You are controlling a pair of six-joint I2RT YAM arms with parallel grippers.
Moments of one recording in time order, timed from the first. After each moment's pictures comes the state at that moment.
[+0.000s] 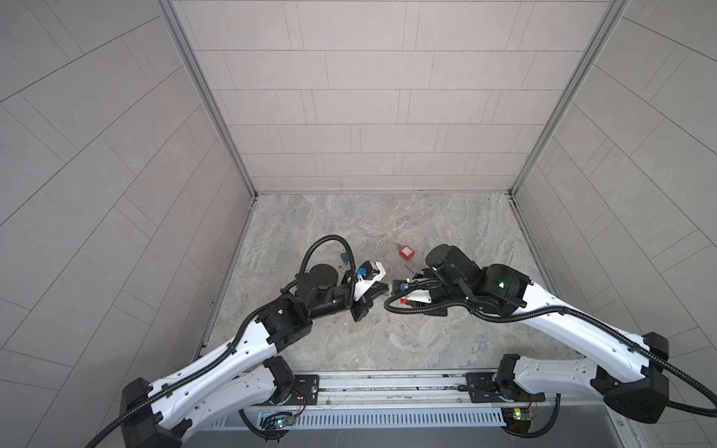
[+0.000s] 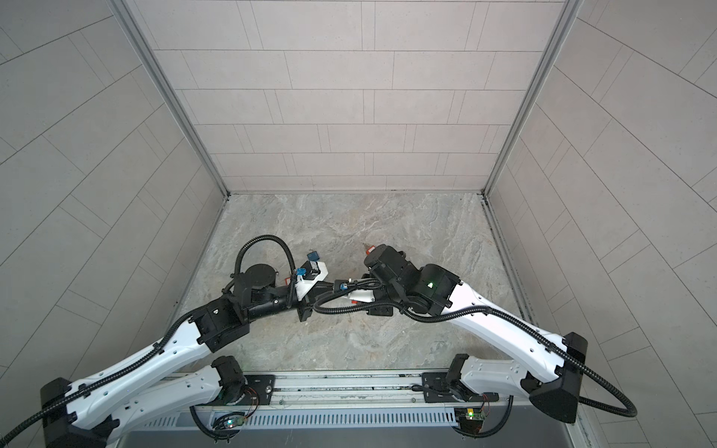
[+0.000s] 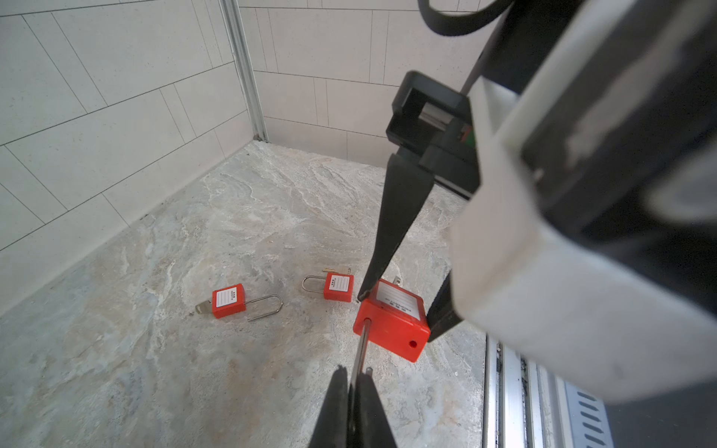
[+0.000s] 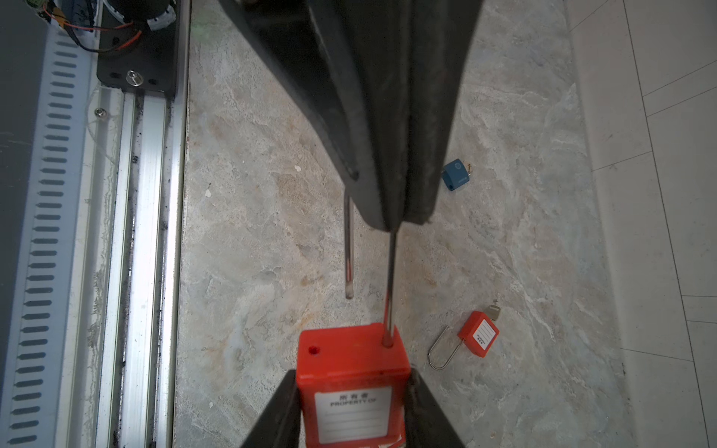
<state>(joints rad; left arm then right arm) -0.86 0.86 0.72 -0.18 0.30 0.12 0.91 1.16 1.20 -0.90 -0.11 -0.63</state>
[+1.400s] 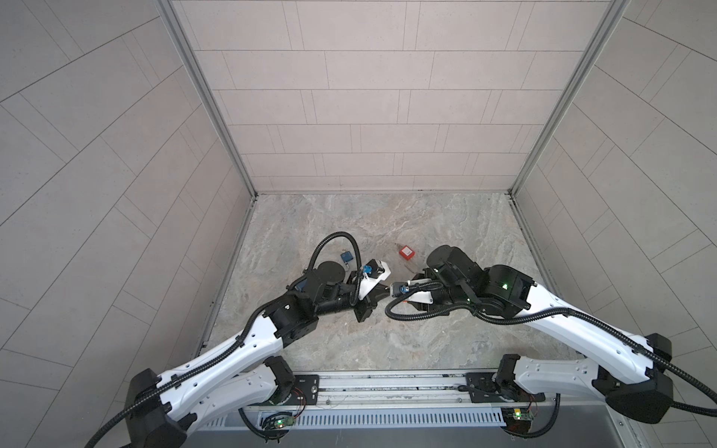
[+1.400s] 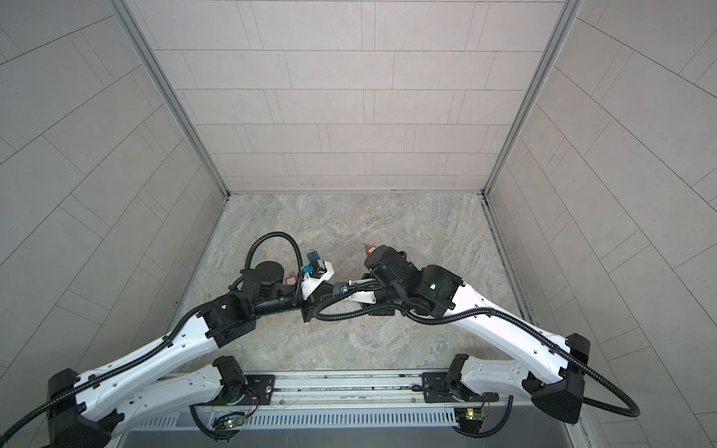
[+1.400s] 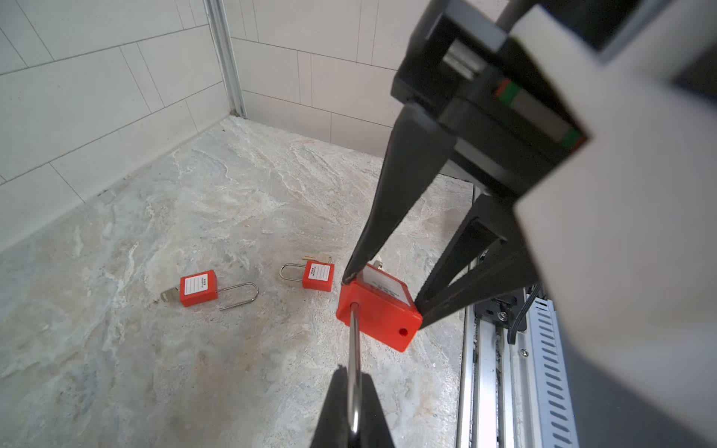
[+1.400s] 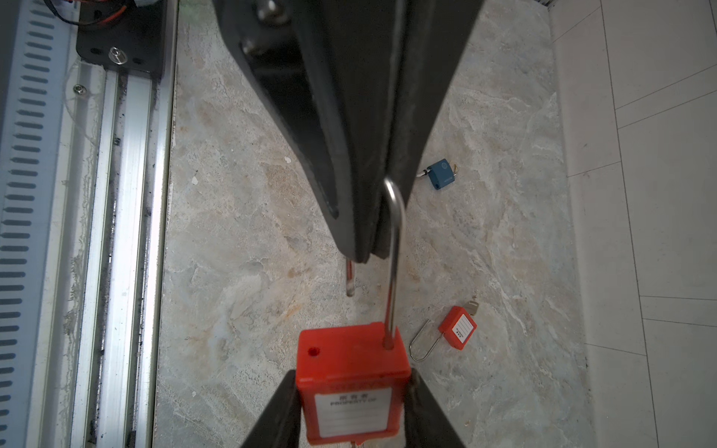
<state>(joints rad) -0.86 0.92 0.73 -0.19 0.35 0.07 0.93 1.15 1.21 -0.92 -0.05 -0.67</state>
